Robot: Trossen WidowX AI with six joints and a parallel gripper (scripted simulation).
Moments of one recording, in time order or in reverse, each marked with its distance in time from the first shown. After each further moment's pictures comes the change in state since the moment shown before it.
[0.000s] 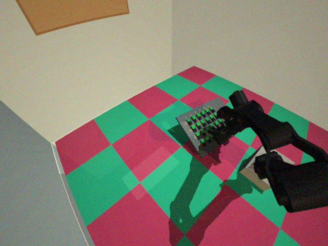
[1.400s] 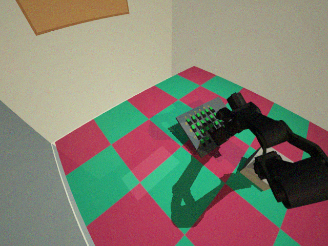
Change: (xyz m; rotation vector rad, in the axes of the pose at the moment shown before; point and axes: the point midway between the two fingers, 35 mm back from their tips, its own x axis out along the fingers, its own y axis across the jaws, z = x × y) arm 0.010 0.000 -0.003 0.004 0.006 0.002
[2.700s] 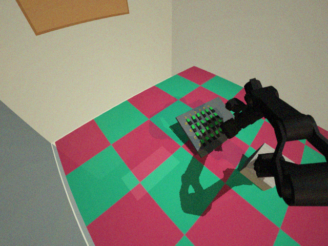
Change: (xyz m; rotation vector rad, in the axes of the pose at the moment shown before) arm -0.061 -0.015 0.004 0.001 0.019 0.005
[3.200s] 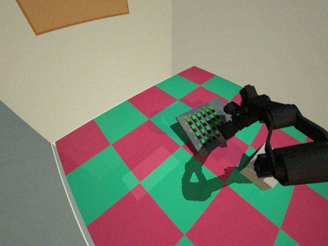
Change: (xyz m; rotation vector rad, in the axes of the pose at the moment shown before) arm 0.037 -0.018 -0.001 -0.006 -0.025 -0.011
